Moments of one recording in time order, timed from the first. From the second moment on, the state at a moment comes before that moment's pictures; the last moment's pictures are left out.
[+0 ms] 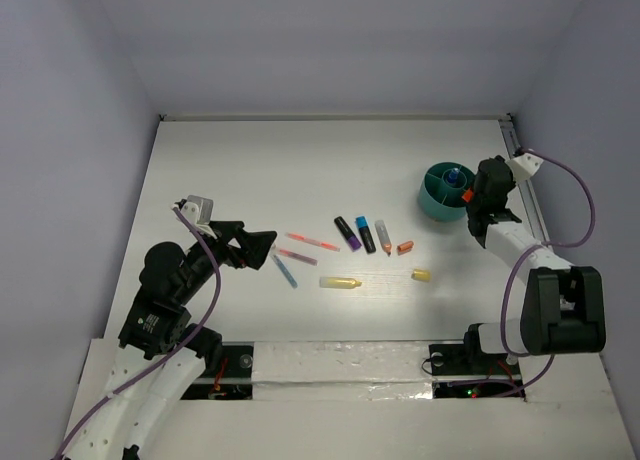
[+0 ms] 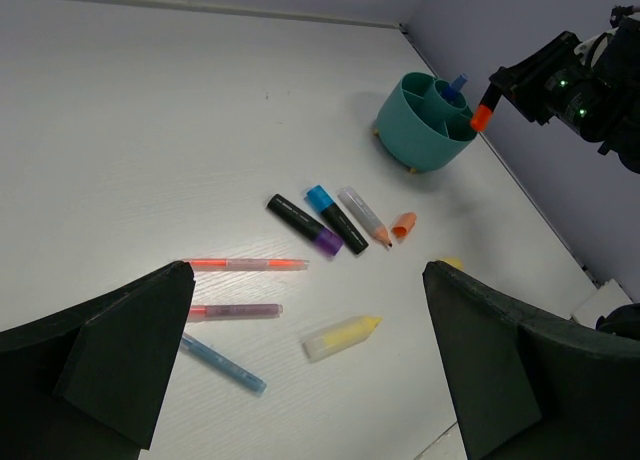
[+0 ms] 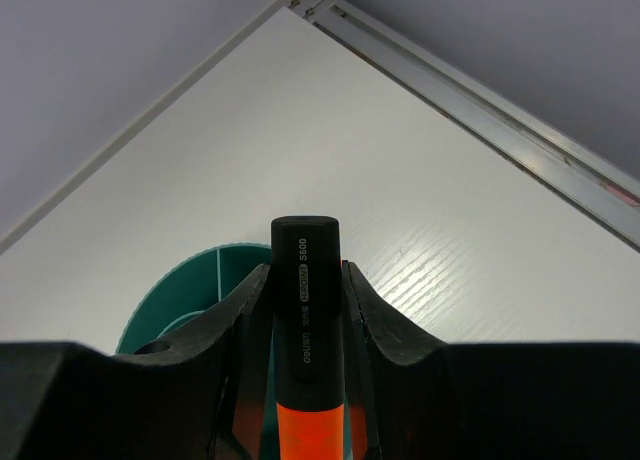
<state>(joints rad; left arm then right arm) -0.39 0.39 0.63 -0.32 0.20 -0.42 0.02 1.35 0.74 0.33 0.61 0.50</state>
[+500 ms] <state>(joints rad) -0.39 0.39 0.63 -0.32 0.20 -0.42 0.07 1.40 0.72 0.38 0.67 0.50</state>
